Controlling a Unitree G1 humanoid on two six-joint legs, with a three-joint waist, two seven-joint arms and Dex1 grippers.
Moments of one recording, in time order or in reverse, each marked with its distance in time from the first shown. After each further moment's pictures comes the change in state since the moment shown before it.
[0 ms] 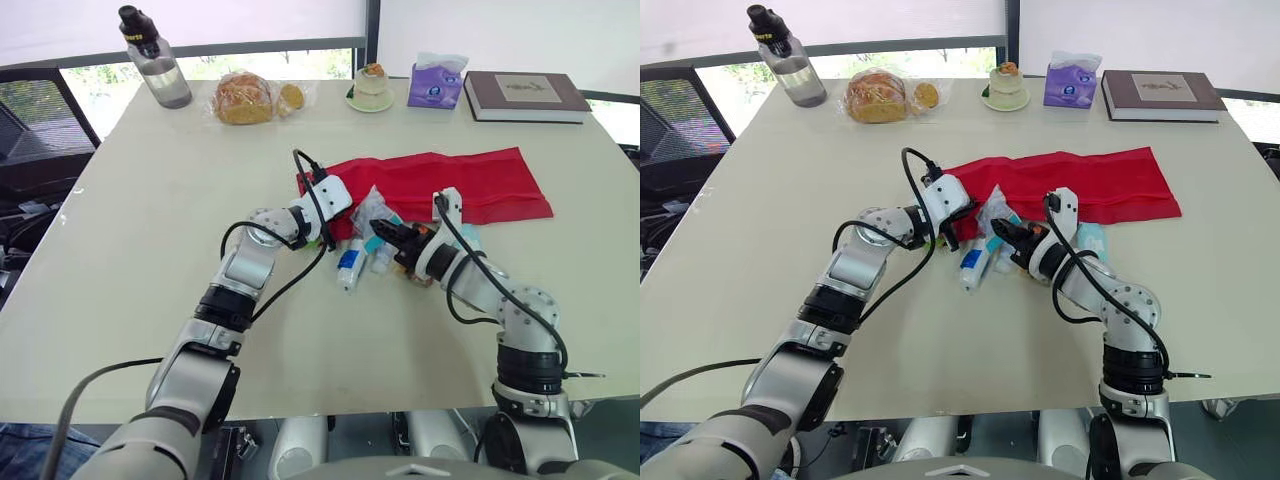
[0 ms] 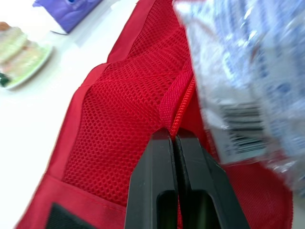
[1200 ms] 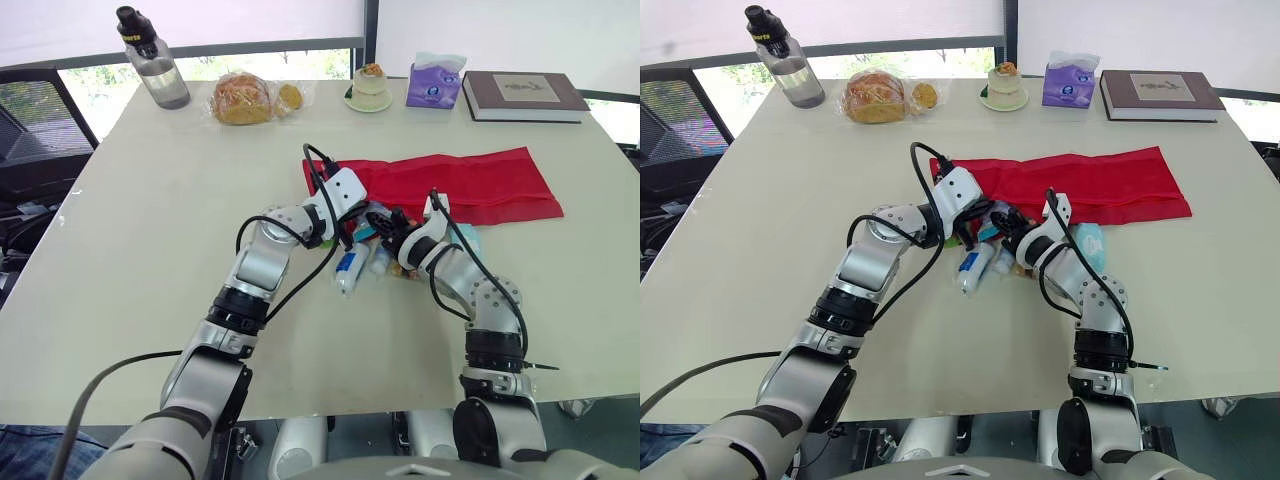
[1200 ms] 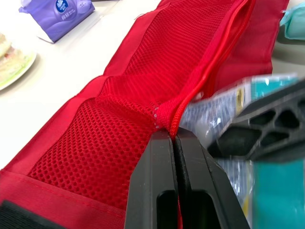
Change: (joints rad) left arm 0.019 -0.054 0.000 -0.154 -0.034 0.195 -0.002; right arm -0.096 0.171 -0.091 0.284 0.051 -0.159 -0.123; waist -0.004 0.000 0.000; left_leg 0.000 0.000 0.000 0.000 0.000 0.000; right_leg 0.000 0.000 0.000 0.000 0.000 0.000
